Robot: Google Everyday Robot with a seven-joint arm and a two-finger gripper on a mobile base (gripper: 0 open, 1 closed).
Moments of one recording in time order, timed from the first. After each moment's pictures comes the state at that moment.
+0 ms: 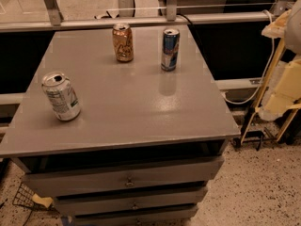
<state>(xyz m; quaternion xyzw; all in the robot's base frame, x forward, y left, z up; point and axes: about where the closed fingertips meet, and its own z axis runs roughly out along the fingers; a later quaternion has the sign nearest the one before) 0.437 -0.208 1.003 -0.60 0.77 -0.07 0.20</state>
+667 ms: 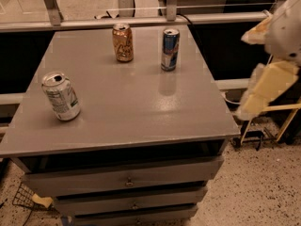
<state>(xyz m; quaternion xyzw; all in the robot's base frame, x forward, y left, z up) 0.448 -0.176 0.989 -0.61 0.76 0.00 0.23</state>
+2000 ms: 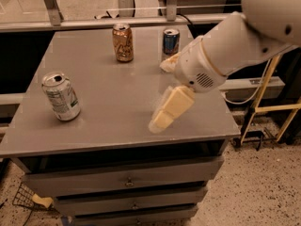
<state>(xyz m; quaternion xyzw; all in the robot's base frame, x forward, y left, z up) 0.466 -0.017 0.923 -0.62 0.70 0.19 0.30</state>
